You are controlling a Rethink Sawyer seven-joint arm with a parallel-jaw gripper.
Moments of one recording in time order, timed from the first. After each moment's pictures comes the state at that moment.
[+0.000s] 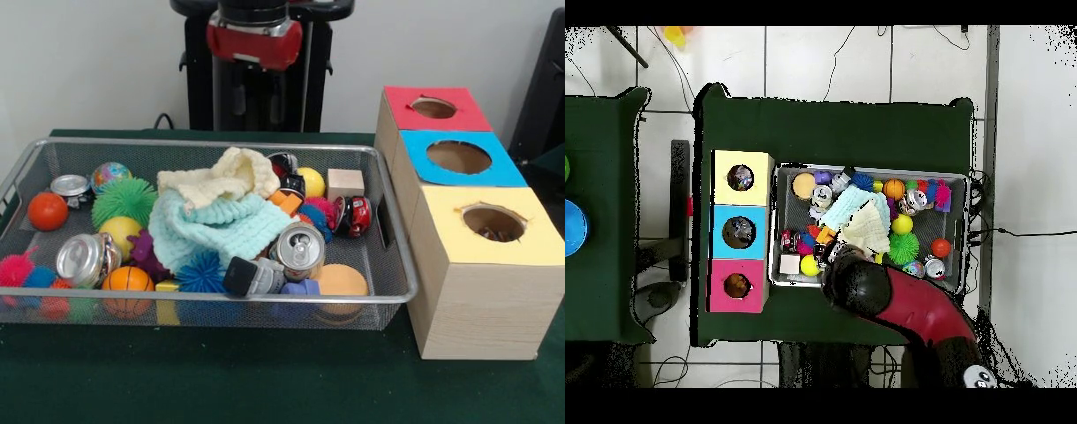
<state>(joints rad) -0.44 -0.86 0.05 2.02 0.00 0.38 1.84</state>
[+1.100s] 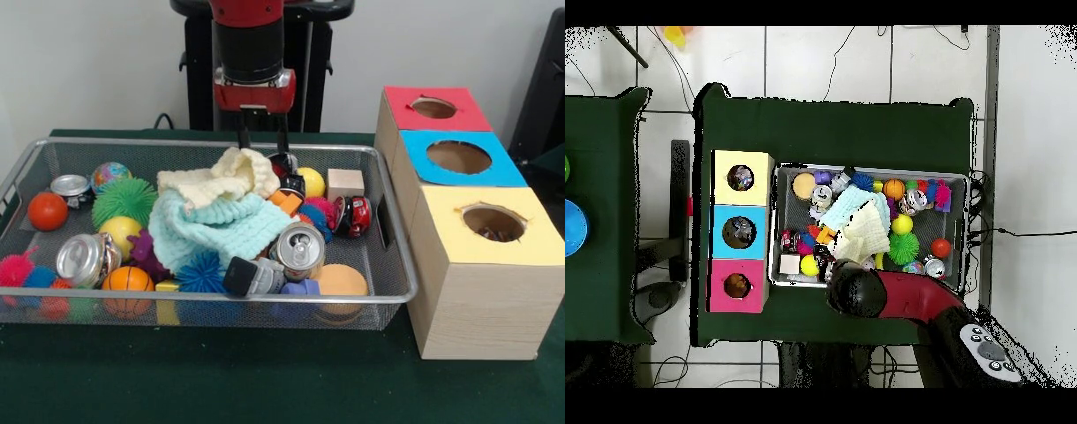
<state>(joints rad) -0.59 -0.69 0.23 2.02 -0.34 0.33 1.84</state>
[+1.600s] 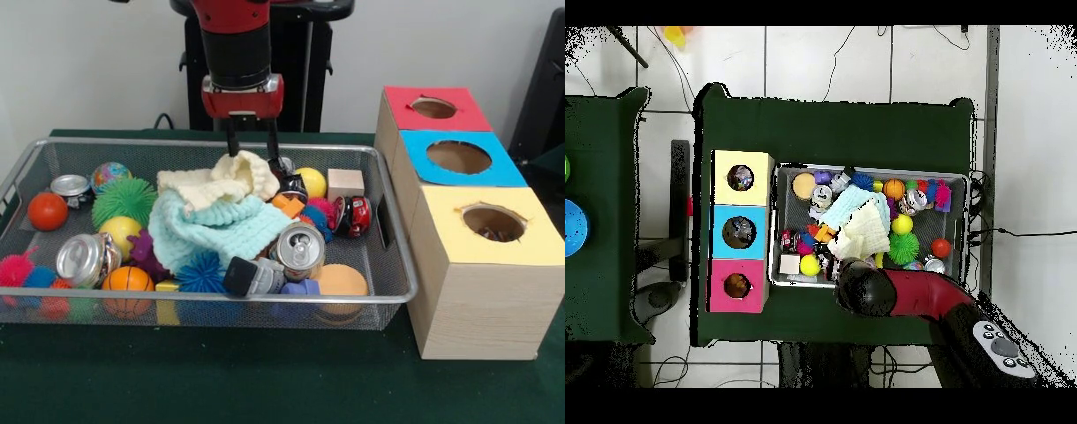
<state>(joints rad) -0.67 -0.67 0.30 2.00 -0.43 0.34 1.84</state>
